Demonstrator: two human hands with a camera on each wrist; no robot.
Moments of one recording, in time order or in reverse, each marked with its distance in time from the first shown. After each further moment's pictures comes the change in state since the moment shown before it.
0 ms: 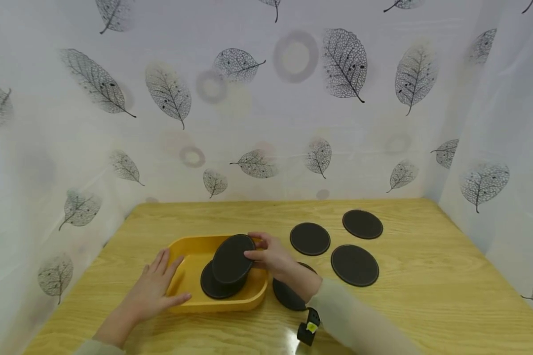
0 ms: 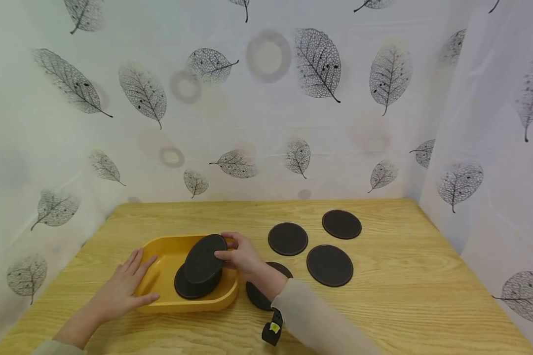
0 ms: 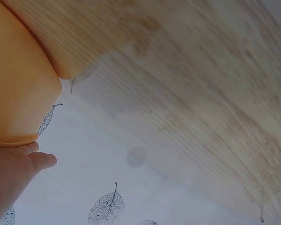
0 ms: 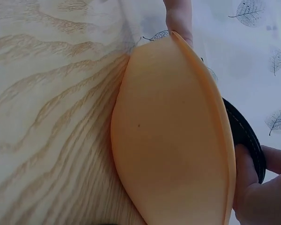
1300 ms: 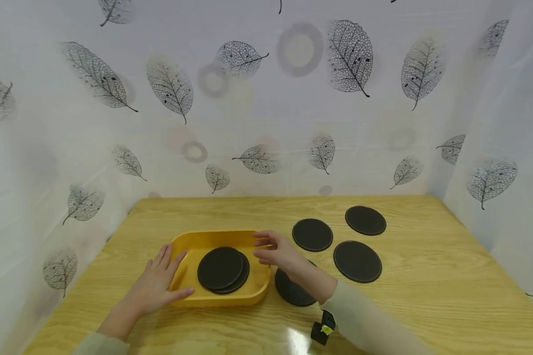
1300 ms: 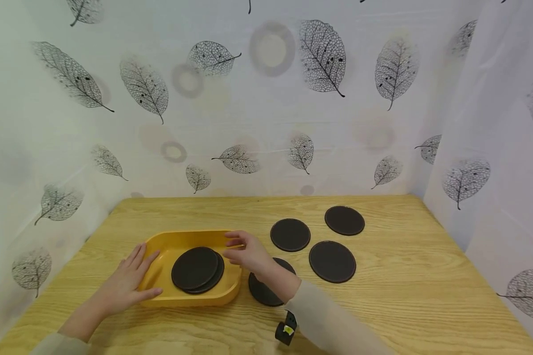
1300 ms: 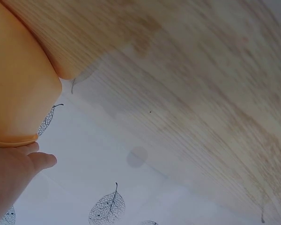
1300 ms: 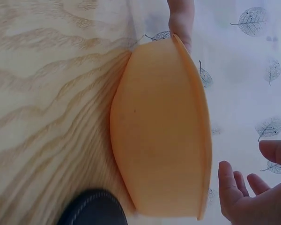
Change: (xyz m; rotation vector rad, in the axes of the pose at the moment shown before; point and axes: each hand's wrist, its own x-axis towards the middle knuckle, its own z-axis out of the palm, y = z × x) left_hand 0.001 -0.003 0.000 -0.004 -0.020 0.003; right_hand -0.020 -0.007 -0.011 -0.196 -0.047 -0.070
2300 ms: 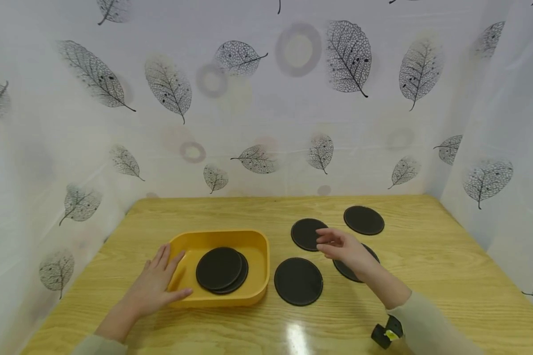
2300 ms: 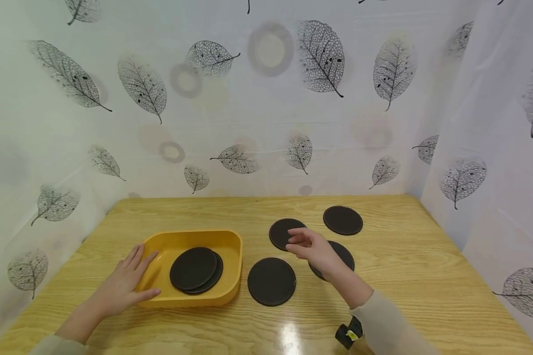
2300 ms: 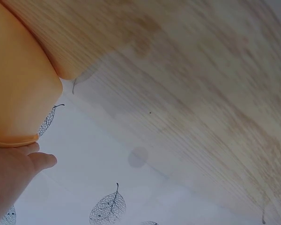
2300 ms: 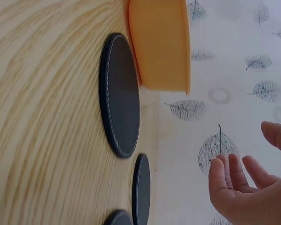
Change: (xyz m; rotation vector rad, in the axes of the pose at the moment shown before) left_hand 0.000 -0.001 0.002 -0.012 0.006 -0.001; right_hand -0.063 -0.001 -0.108 -0.242 0.135 0.001
